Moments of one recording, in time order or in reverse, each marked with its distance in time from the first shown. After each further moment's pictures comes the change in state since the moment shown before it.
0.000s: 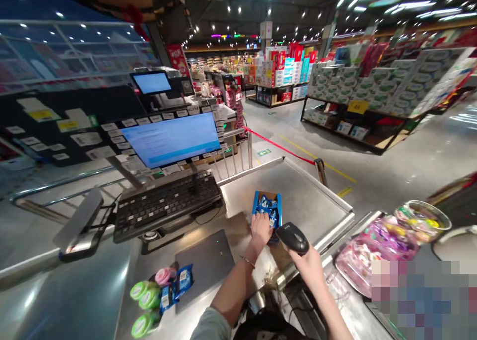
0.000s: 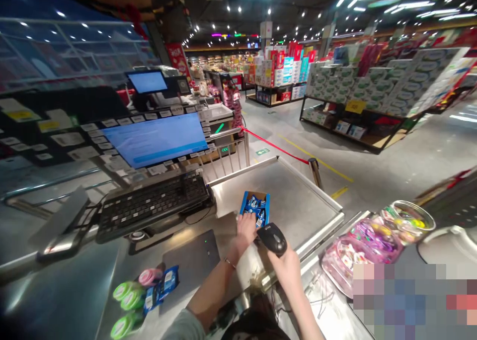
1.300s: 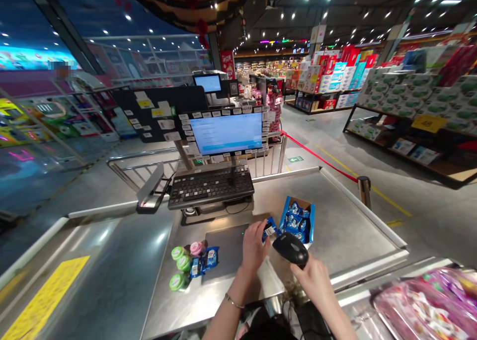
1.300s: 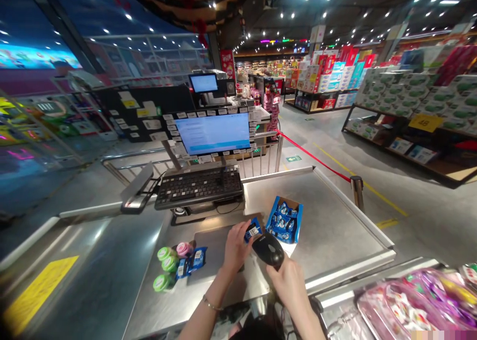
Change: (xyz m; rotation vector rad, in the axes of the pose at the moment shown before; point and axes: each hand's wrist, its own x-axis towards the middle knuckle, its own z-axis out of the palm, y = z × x) left_hand -0.122 -0.072 -0.063 -0.229 0.453 -0.142; right_hand -0.030 -0.071 0.030 -0.436 -0.385 -0.223
